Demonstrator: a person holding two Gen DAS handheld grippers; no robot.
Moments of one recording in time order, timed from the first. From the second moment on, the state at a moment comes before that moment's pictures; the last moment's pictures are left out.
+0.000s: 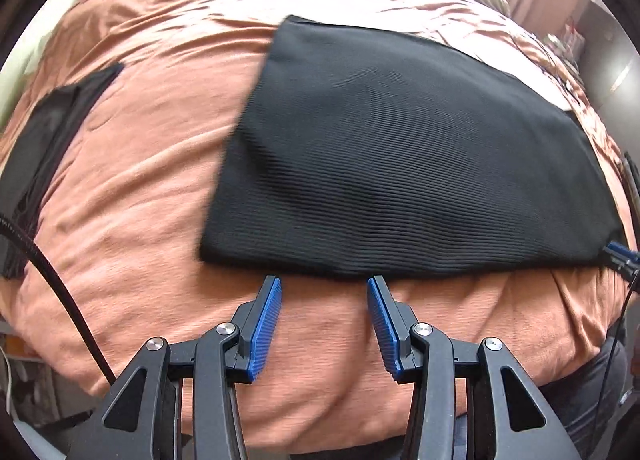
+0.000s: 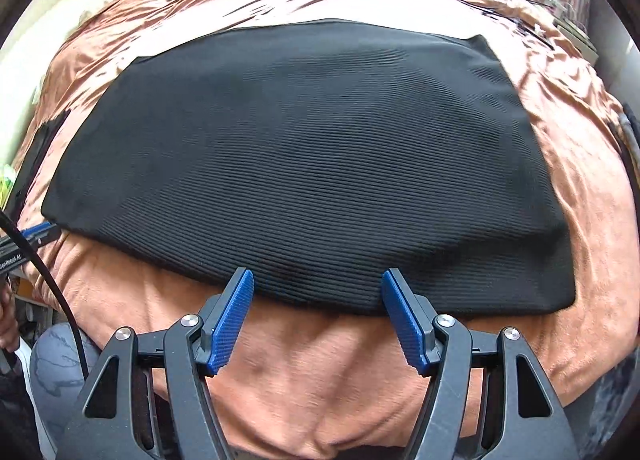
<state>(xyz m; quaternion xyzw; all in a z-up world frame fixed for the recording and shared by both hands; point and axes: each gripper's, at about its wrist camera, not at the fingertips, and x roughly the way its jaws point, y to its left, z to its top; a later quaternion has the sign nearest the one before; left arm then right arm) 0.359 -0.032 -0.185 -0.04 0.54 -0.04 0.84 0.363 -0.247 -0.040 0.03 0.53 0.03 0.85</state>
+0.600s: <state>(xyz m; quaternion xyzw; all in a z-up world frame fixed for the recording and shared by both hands) 0.332 0.071 -0.170 -0.12 0.51 0.00 0.85 0.411 -0.133 -0.067 -0.01 0.54 0.09 0.83</state>
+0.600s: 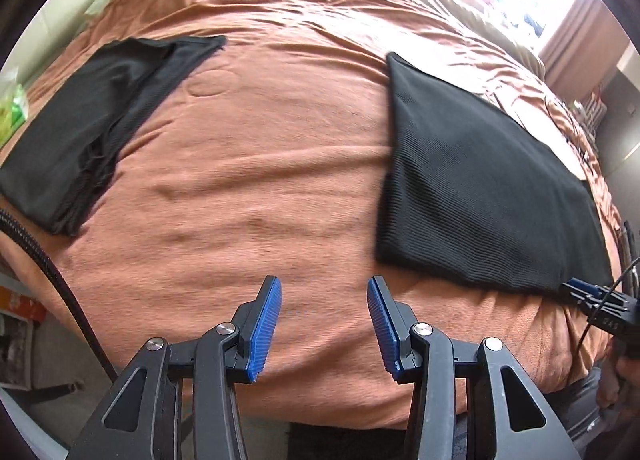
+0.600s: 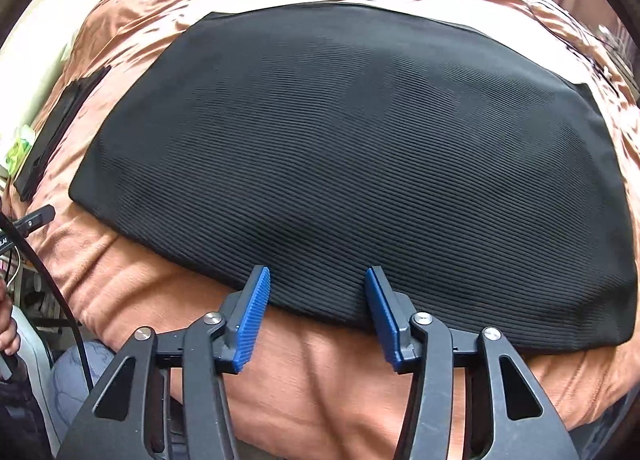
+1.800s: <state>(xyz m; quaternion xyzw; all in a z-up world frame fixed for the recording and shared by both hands) 0.365 0.046 -0.184 -0.18 0.51 -0.03 0.84 0.430 -0.153 -0.075 0.03 0.54 0.08 0.84</state>
